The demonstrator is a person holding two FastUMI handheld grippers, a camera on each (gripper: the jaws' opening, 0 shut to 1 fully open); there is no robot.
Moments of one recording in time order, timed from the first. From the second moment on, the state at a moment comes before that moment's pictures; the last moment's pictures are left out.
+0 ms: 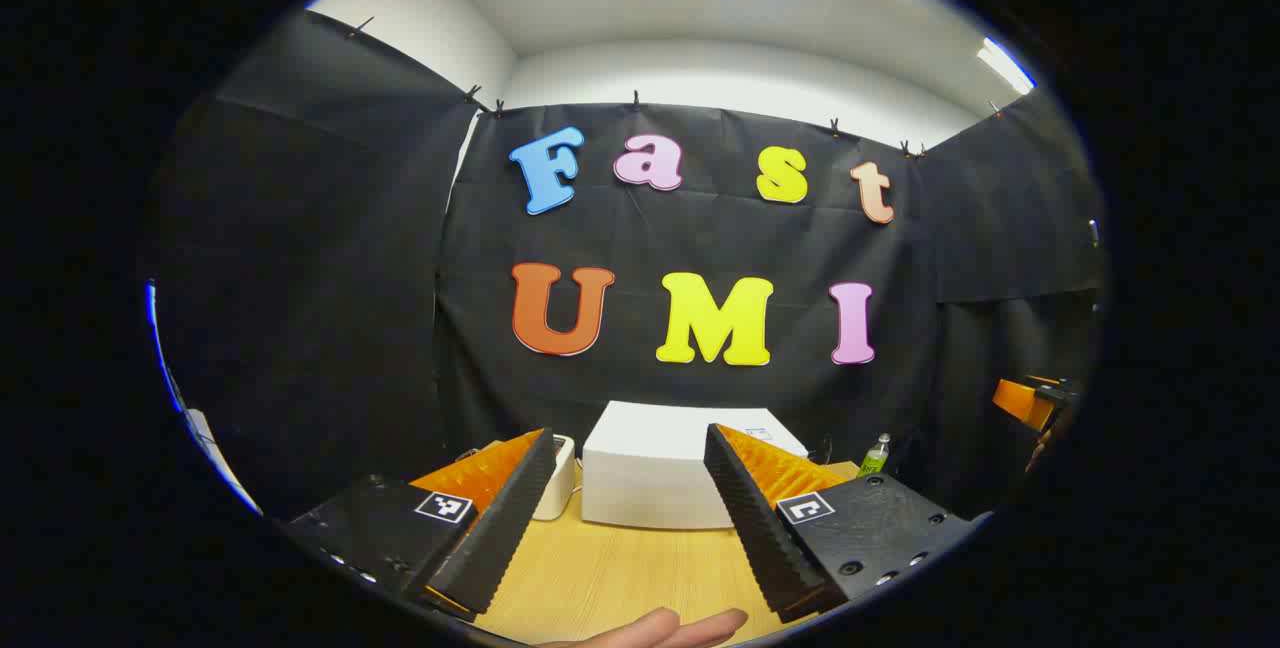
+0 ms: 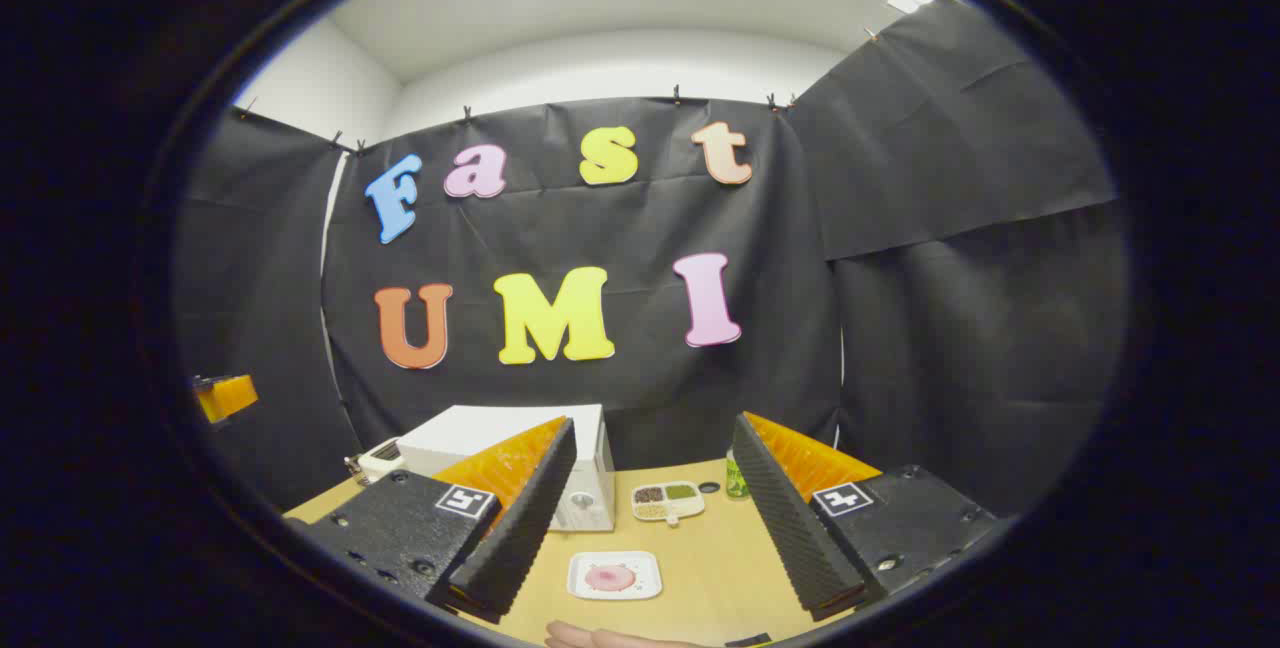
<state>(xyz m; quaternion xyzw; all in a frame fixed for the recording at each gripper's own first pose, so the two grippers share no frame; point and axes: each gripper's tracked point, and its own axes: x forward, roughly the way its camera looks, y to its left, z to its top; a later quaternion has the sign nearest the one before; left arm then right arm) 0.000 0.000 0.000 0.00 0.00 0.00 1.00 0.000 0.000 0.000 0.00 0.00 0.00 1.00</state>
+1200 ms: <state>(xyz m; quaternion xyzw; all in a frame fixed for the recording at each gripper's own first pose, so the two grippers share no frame) 0.084 -0.092 -0.058 0.03 -0.01 -0.08 1.00 0.003 -0.045 -0.019 0.02 -0.02 0.00 1.00</state>
